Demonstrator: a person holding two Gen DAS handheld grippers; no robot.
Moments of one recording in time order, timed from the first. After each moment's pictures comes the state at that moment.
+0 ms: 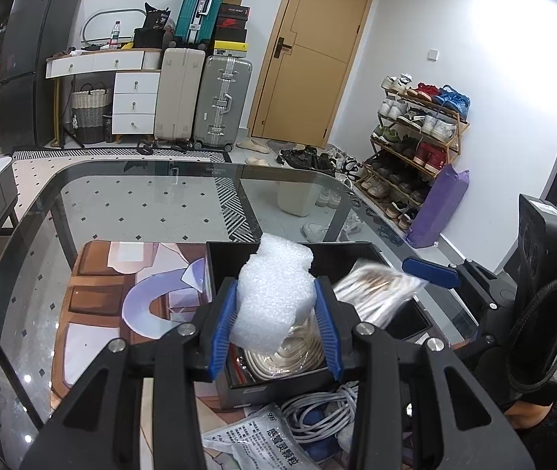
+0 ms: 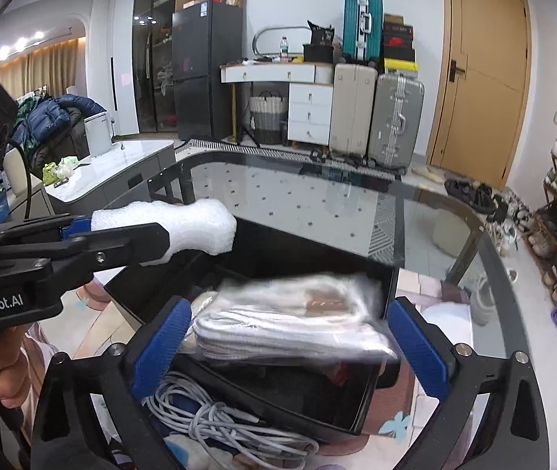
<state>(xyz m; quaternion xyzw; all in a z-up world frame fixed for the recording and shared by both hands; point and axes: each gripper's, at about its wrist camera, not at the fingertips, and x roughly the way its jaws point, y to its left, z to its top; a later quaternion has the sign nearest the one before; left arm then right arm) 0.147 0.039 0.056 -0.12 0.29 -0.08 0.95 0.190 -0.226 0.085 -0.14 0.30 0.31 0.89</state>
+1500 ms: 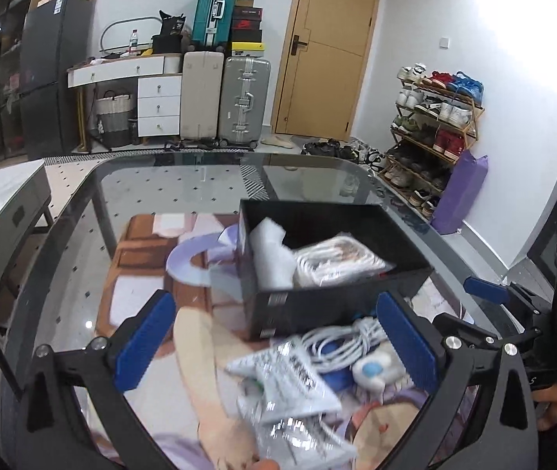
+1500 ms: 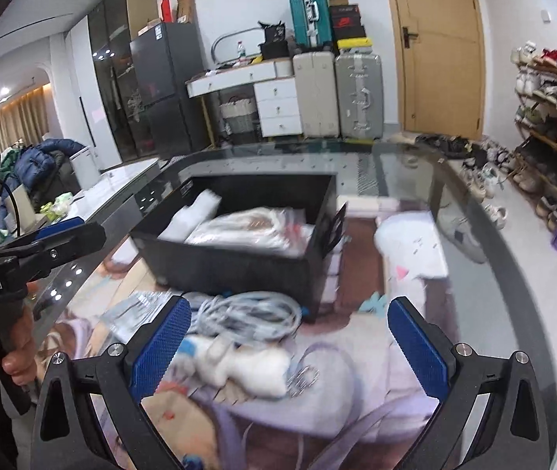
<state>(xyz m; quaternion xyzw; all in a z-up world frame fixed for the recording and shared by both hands) 0.080 0.037 0.049 -0.08 0.31 -0.03 0.95 0.115 -0.307 0.068 -0.04 0.35 0.28 0.89</state>
